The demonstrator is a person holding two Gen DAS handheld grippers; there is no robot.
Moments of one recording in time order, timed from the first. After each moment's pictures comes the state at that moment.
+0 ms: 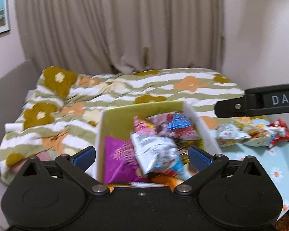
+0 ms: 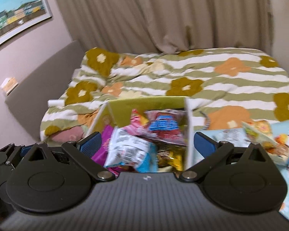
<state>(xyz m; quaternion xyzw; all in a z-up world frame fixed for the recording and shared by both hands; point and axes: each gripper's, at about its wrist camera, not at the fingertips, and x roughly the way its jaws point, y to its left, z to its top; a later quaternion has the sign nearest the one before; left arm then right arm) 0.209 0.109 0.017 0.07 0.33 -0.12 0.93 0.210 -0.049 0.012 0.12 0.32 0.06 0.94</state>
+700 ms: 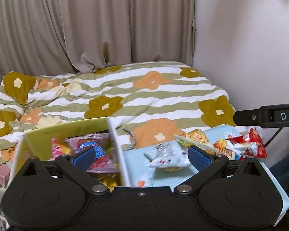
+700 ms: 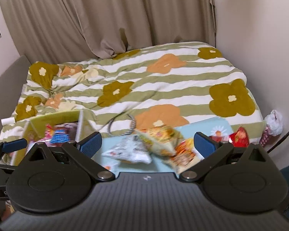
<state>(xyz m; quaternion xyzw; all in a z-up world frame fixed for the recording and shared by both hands) 0.270 -0.073 0.007 0.07 0.37 -0.17 0.91 0.228 -0.257 -0.003 0.13 0.36 -0.06 0.92</state>
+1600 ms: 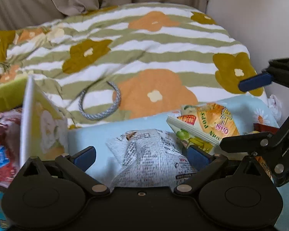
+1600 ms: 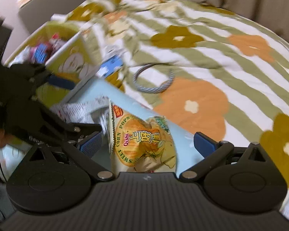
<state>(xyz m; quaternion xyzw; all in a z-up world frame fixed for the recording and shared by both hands) 0.387 -0.171 -0.133 0.09 0.53 -0.14 0.83 0.391 -0.320 -0.135 -0.09 0.47 0.28 0.83</state>
